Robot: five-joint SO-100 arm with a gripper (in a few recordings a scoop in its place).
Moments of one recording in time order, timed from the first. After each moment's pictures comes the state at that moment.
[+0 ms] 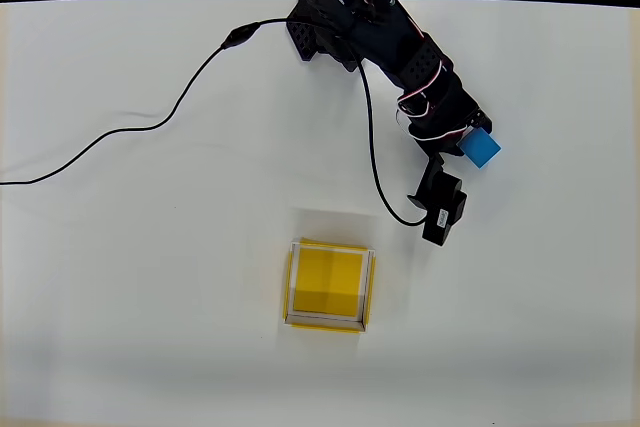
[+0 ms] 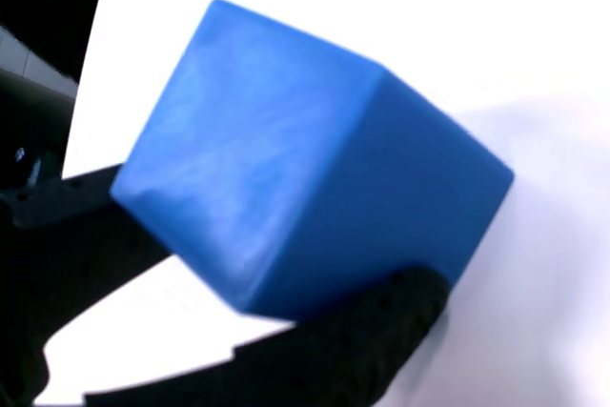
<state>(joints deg) -57.7 112.1 150.5 16.8 -77.0</state>
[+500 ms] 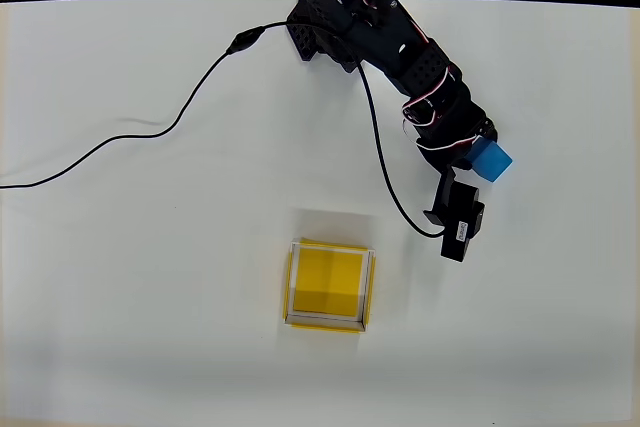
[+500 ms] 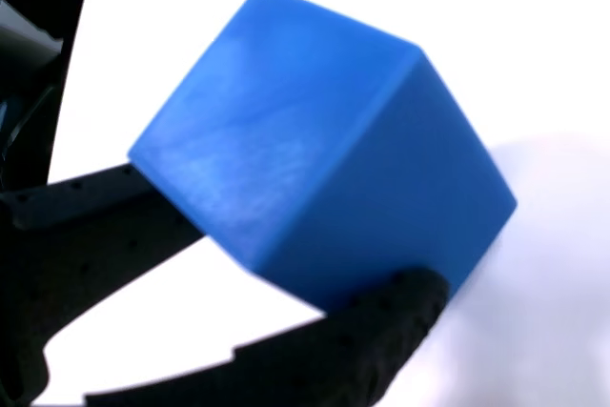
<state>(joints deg) -55.5 112.2 141.2 23.9 -85.8</state>
